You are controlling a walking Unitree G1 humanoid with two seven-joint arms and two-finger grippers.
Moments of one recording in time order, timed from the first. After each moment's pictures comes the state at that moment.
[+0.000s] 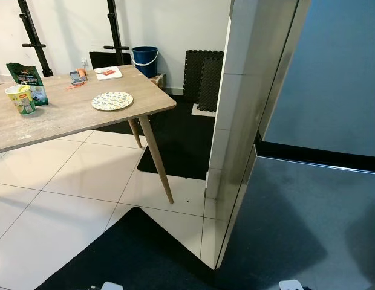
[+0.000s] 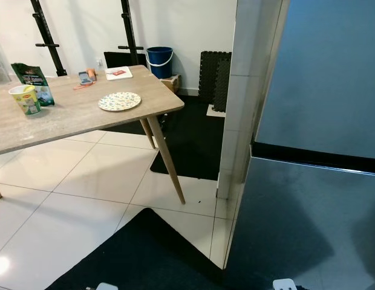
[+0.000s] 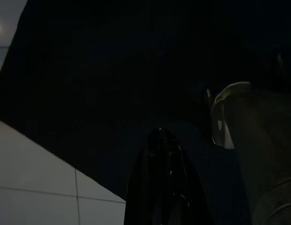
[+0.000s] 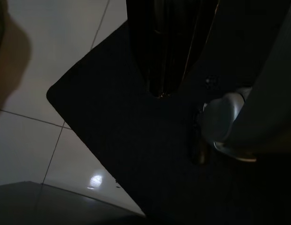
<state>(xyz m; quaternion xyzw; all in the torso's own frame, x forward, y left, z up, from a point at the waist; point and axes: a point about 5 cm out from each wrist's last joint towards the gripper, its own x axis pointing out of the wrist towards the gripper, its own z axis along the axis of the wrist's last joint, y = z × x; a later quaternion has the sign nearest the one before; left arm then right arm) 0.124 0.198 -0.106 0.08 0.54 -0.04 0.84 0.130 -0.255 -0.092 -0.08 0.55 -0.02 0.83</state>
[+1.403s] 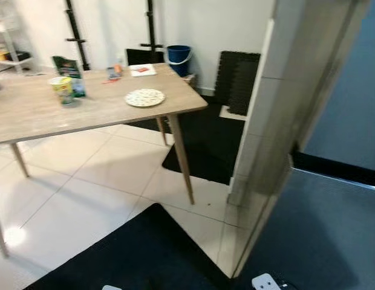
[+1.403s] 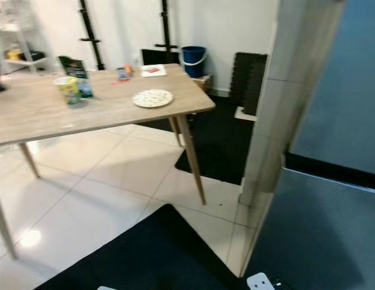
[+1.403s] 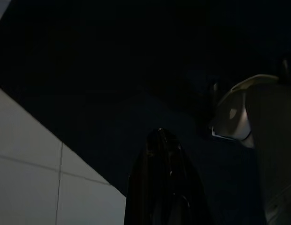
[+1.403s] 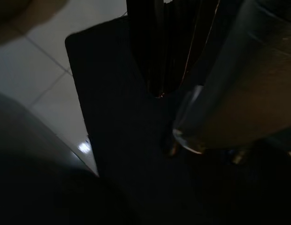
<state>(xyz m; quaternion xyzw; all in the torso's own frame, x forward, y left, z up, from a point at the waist) 0.118 0.192 -0.108 0.08 0.54 -0.06 0.83 0.149 -0.216 -0.095 -0.13 0.56 0.09 0.81</state>
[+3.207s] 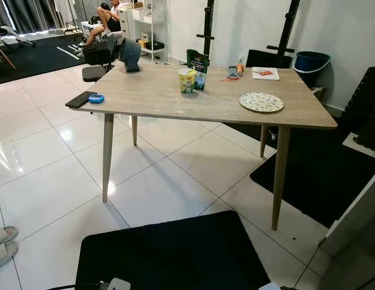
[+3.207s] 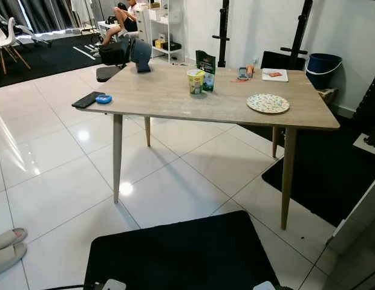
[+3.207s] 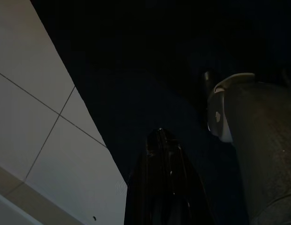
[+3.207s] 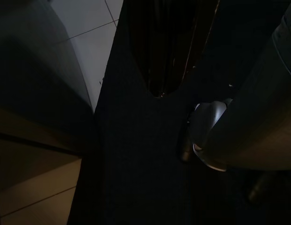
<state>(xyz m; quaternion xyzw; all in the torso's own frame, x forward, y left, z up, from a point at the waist) 0.130 0.184 -0.105 0.11 0.54 -0.10 0.83 0.133 -0.235 -0.096 -0.15 0.57 0.08 0.80</state>
